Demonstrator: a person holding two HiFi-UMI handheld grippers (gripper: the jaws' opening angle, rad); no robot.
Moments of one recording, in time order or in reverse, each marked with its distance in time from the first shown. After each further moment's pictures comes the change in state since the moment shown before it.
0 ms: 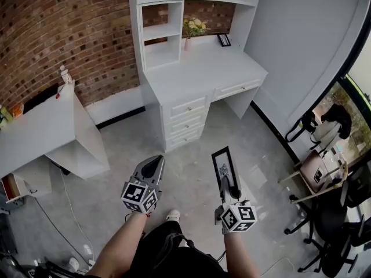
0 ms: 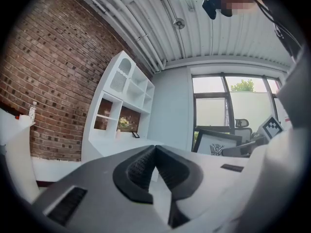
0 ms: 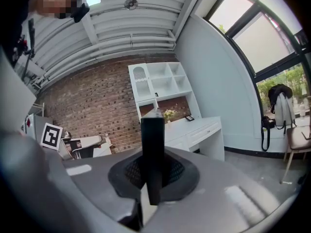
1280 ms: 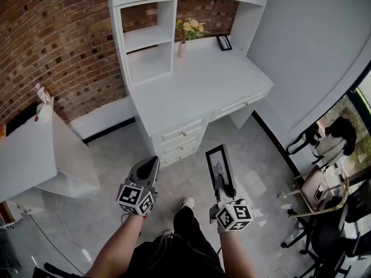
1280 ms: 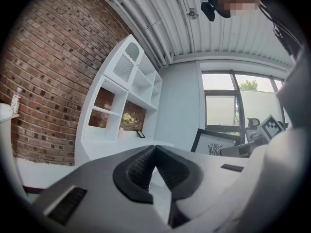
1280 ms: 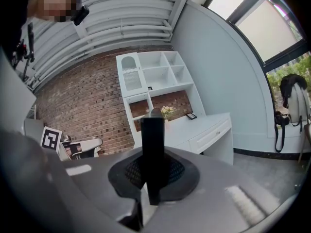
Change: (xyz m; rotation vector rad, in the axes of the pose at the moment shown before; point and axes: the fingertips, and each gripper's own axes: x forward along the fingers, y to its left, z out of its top) left arm 0.187 0.117 -0.006 -0.024 0.016 0.003; right arm 0.214 -0.064 0.019 0.029 0.016 0.003
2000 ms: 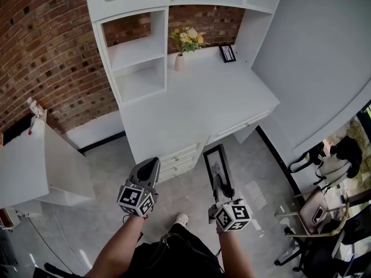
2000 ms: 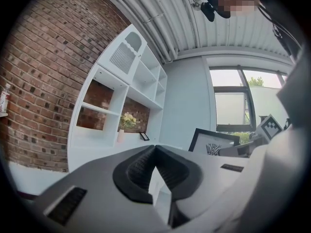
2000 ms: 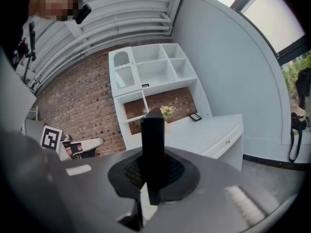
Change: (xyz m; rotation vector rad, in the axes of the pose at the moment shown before) left arm 0.139 0.031 0.017 0.000 -0.003 0.047; right arm 0.128 -0.073 0.048 -0.007 0.021 0.060
